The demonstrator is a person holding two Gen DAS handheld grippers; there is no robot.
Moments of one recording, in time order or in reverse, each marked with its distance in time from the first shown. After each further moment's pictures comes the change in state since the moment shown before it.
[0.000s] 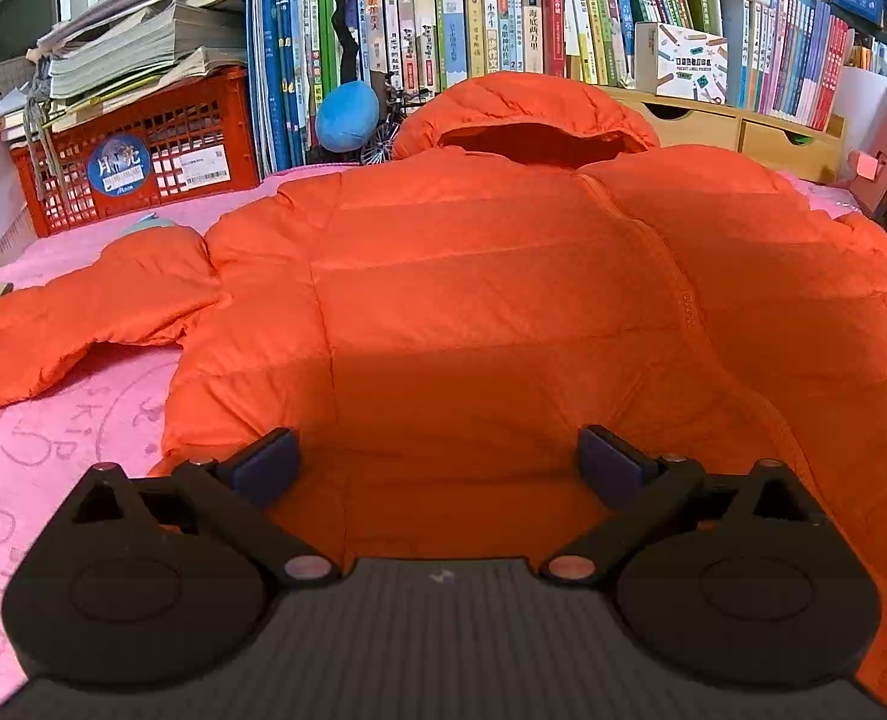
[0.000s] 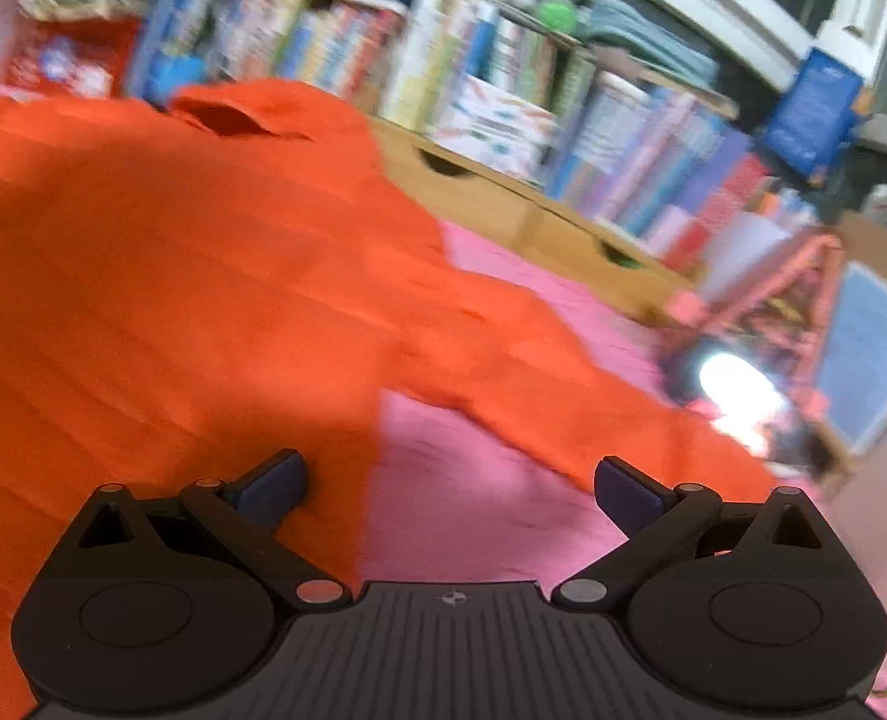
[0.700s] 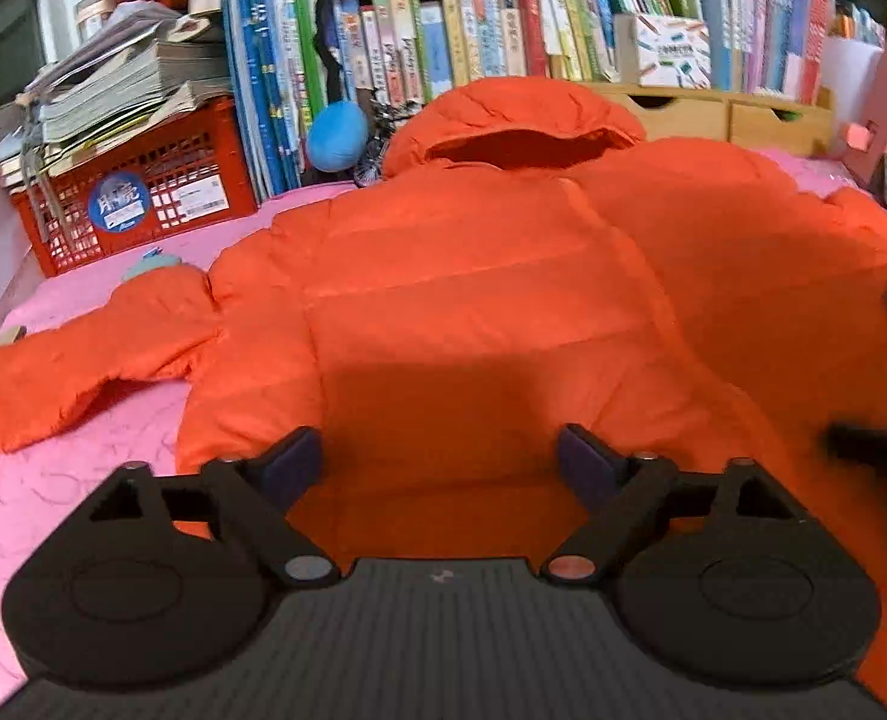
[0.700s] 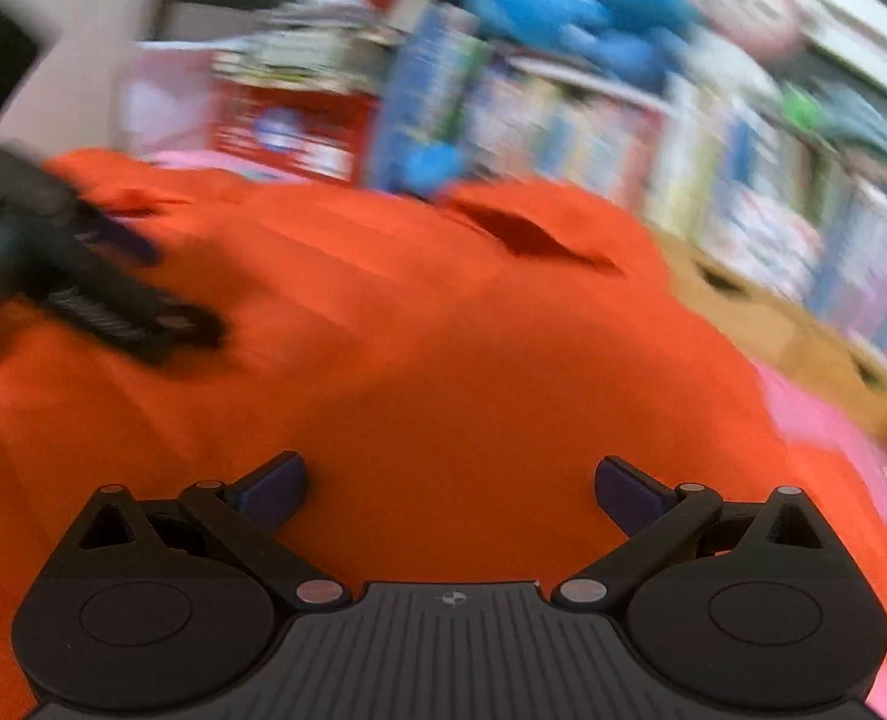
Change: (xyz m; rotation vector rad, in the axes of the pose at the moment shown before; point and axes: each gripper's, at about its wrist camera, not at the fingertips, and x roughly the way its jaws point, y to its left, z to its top) left arm -0.003 -0.010 0.004 0.068 -0.014 0.041; right arm -0.022 0.081 0.049 0.004 -0.122 0.468
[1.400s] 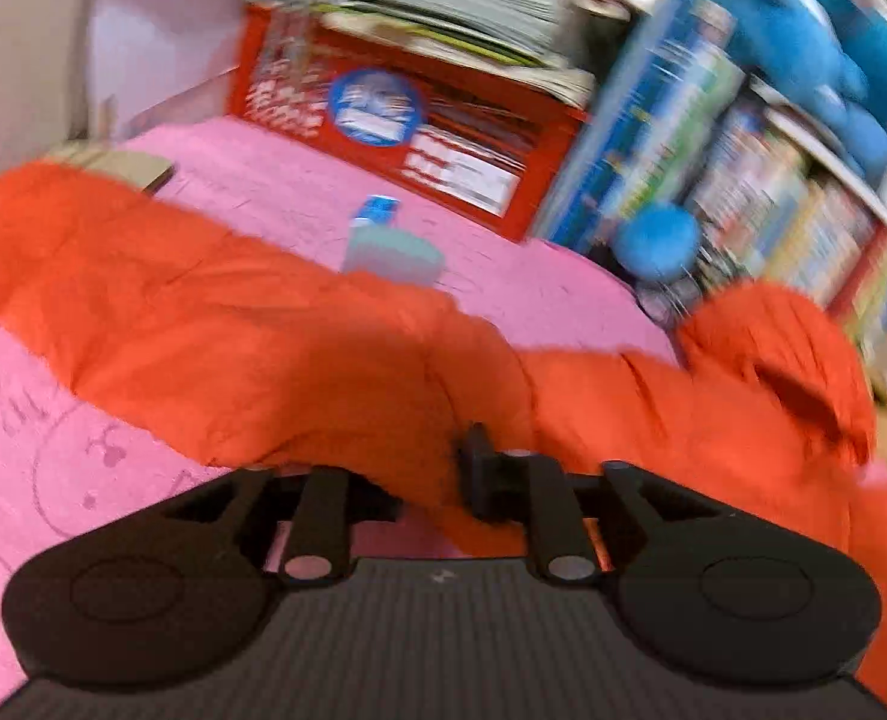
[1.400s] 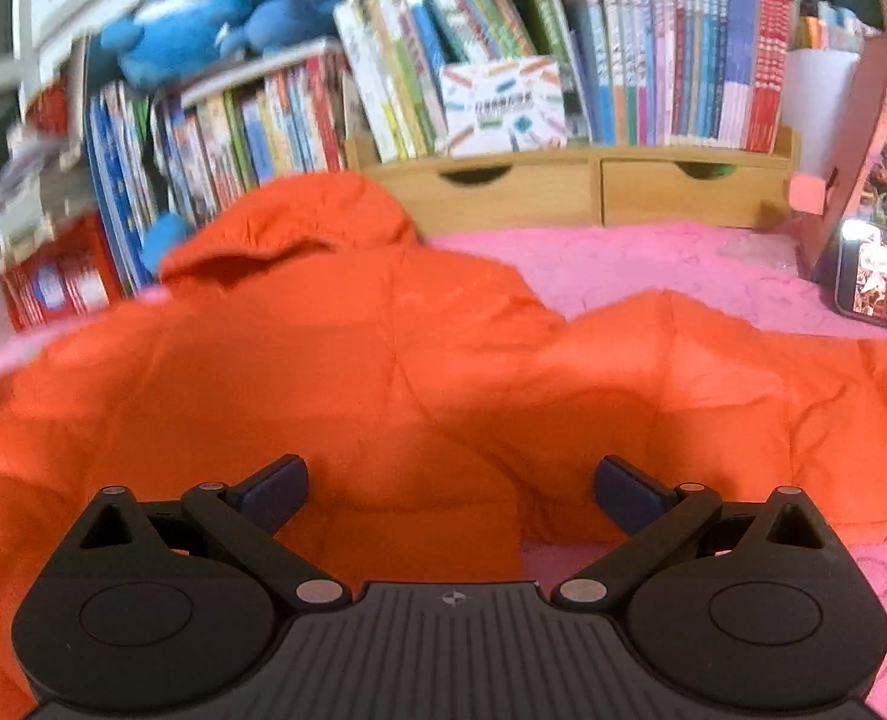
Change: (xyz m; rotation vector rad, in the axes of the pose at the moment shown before) left arm 0.040 0.175 0.039 -0.554 -0.024 0.084; right arm 0.045 -0.126 0.000 0.449 0.037 -0.119
